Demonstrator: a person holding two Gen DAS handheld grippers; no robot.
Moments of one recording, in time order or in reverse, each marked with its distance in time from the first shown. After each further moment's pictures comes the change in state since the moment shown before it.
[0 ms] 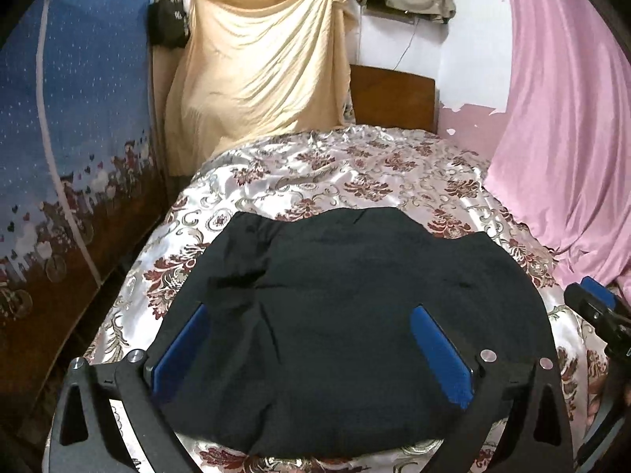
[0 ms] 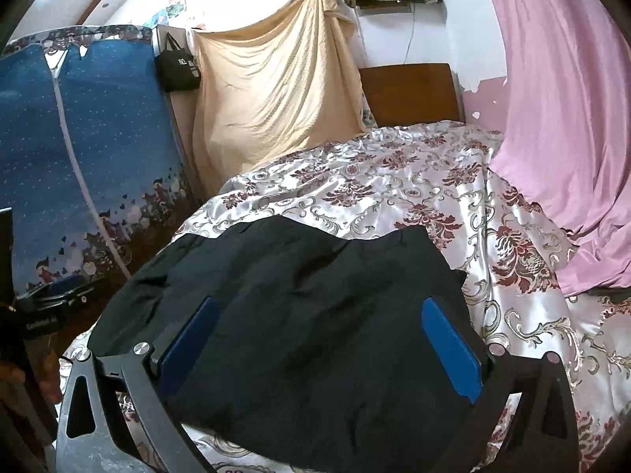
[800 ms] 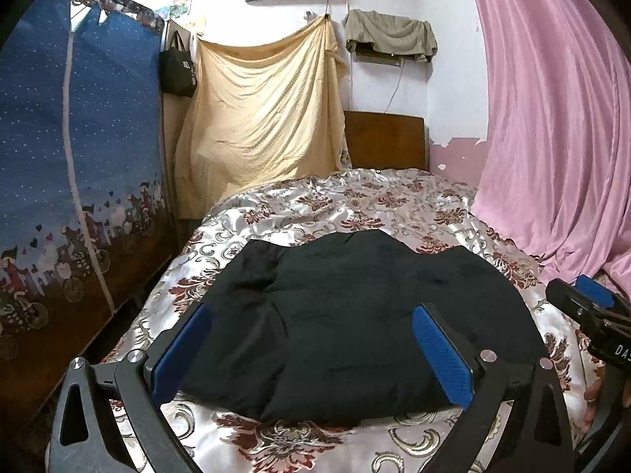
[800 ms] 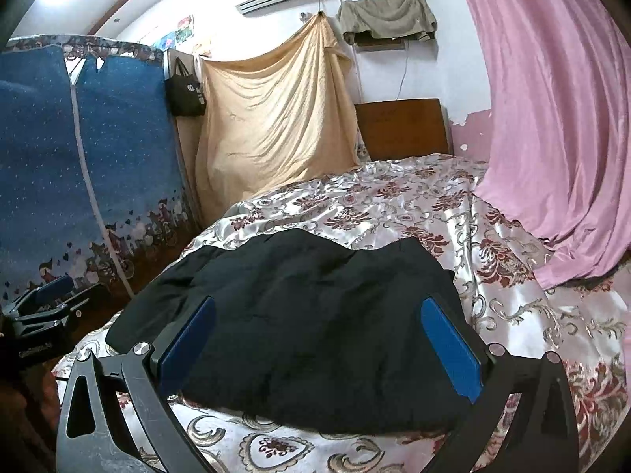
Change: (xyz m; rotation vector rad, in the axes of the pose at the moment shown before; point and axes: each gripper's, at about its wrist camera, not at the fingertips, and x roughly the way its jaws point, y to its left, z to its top) left arm -0.078 -0.005 -0.048 0.033 -0.194 0.019; right arm -0.078 0.042 -0.043 0.004 -0.150 -0.052
